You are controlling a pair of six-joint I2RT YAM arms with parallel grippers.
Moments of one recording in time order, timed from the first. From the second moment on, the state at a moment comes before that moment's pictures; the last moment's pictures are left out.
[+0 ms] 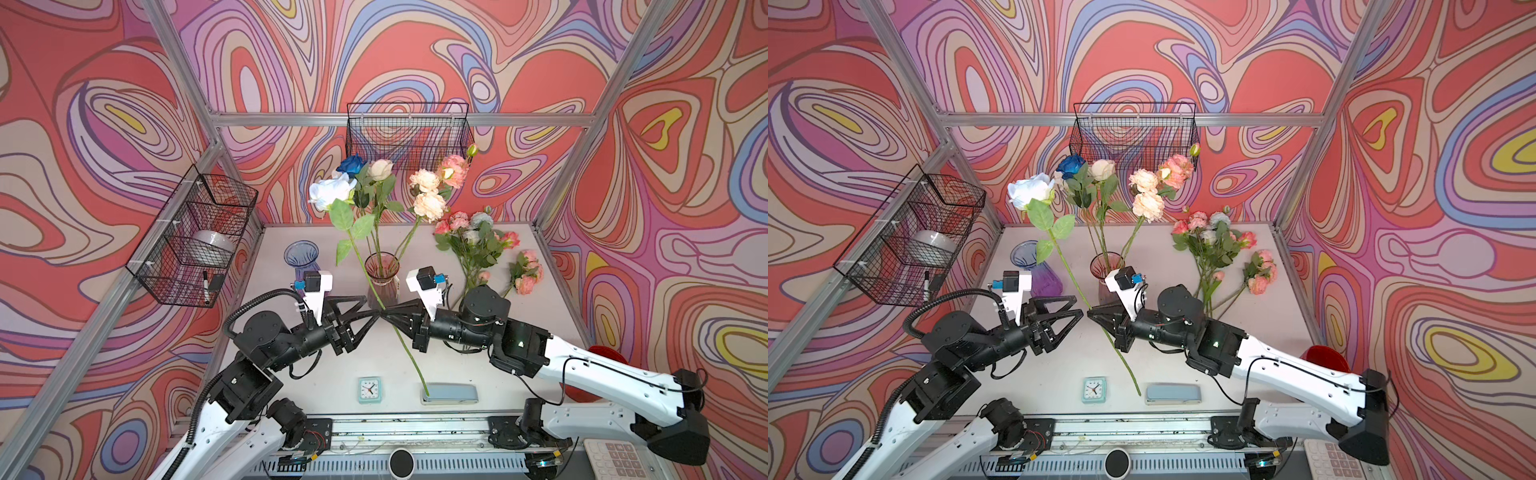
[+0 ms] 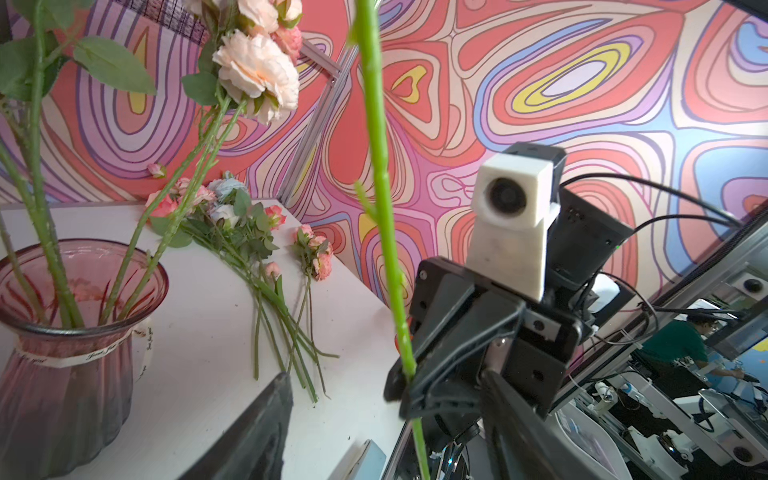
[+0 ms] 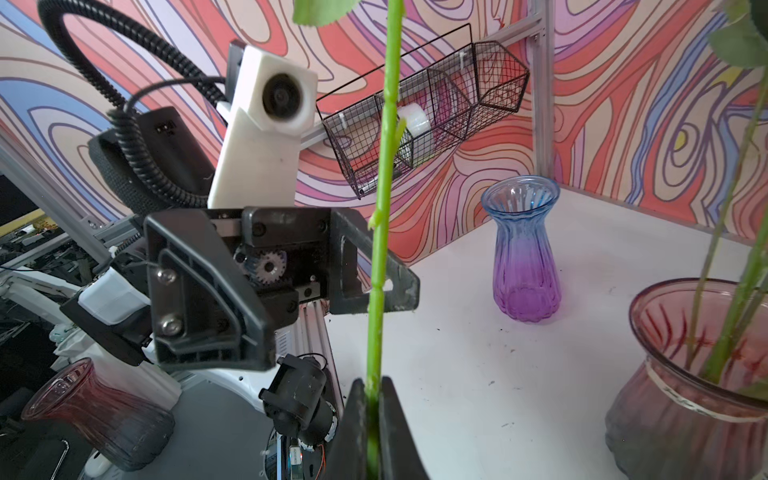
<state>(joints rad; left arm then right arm) -0.62 0.56 0.79 -0.16 0.44 -0.60 1.09 1.13 1.04 0.01 -0.20 0.33</state>
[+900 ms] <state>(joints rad) -0.62 0.60 0.79 -0.07 0.45 -0.61 1.12 1.16 1.01 0.14 -0.16 0.34</state>
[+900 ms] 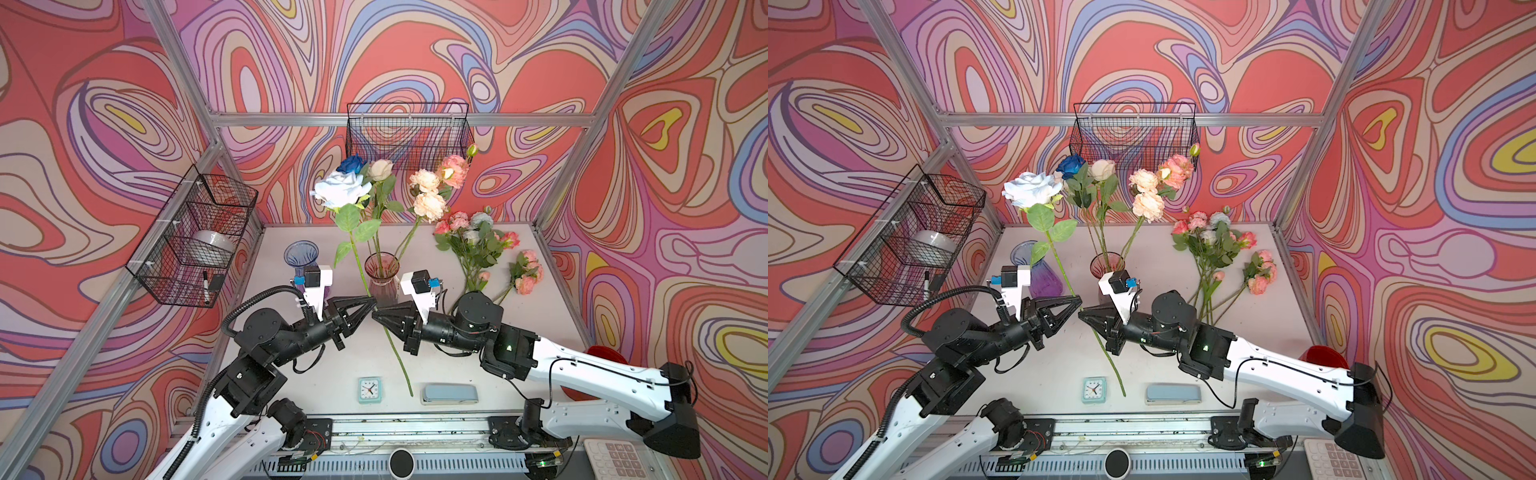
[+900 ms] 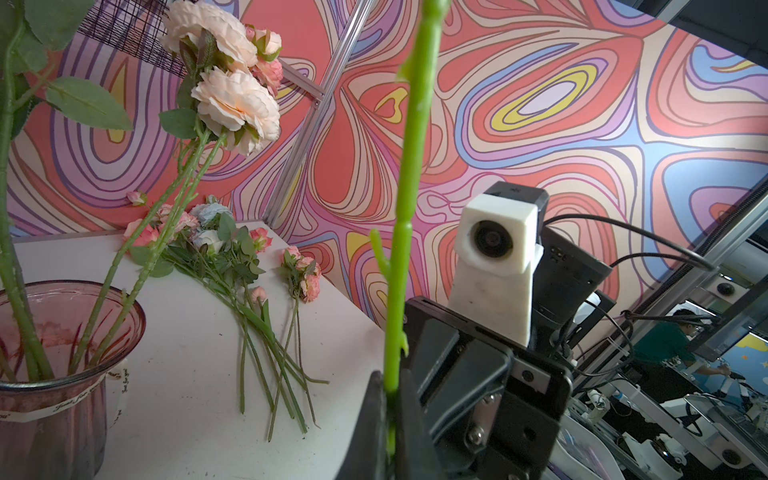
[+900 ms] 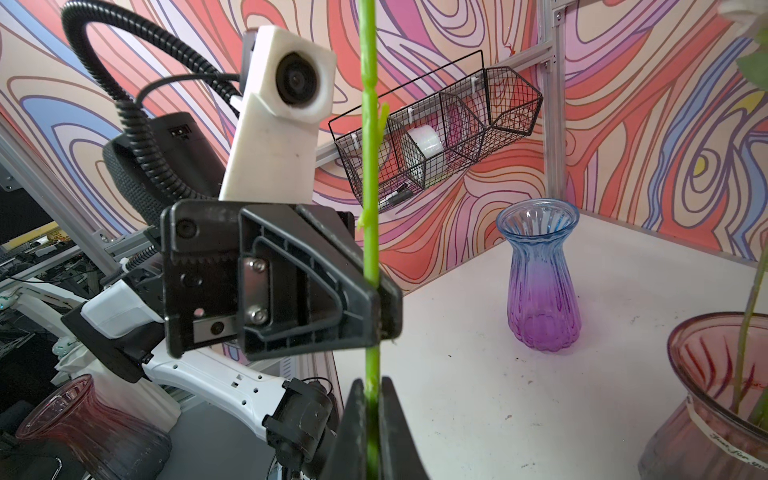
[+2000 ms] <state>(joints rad) -0.62 1.16 1.44 -0.15 -0.09 0.03 1.12 0.84 0.86 -0.02 0.09 0.34</state>
